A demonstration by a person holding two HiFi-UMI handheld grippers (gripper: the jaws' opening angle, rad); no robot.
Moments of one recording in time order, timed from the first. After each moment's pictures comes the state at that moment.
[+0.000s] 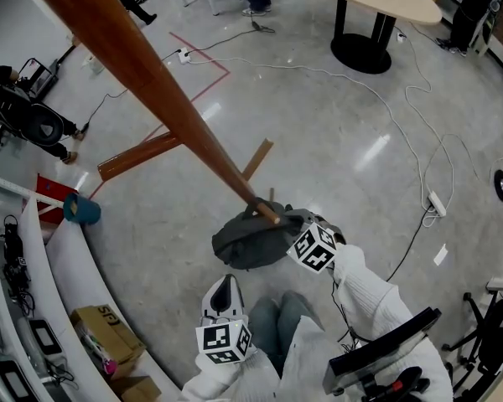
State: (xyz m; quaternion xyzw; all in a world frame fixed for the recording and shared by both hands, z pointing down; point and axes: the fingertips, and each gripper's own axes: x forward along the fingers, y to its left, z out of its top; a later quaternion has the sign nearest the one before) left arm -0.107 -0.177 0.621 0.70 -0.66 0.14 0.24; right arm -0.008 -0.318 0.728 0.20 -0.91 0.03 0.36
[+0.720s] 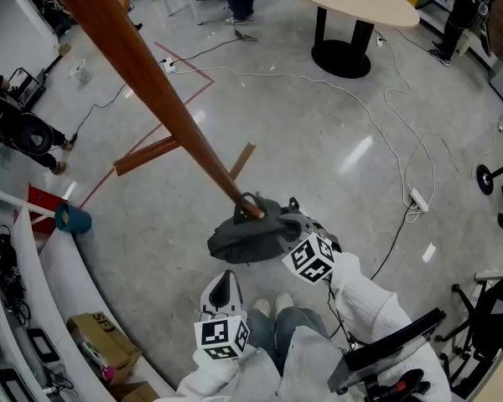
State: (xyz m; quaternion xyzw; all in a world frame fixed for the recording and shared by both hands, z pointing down) left arm -0.082 -0.177 0.590 0.73 -0.63 0.12 0.24; right arm 0.017 -0.297 0.659 0.27 -0.91 0.01 0.33
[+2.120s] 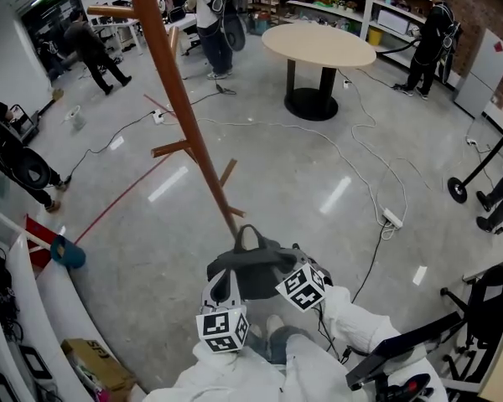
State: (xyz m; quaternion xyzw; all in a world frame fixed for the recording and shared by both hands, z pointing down) left arm -0.049 -0.156 0.526 0.78 -0.60 0.07 0.18; right arm 0.057 -0.196 0.602 0.35 -0.87 0.05 0.34
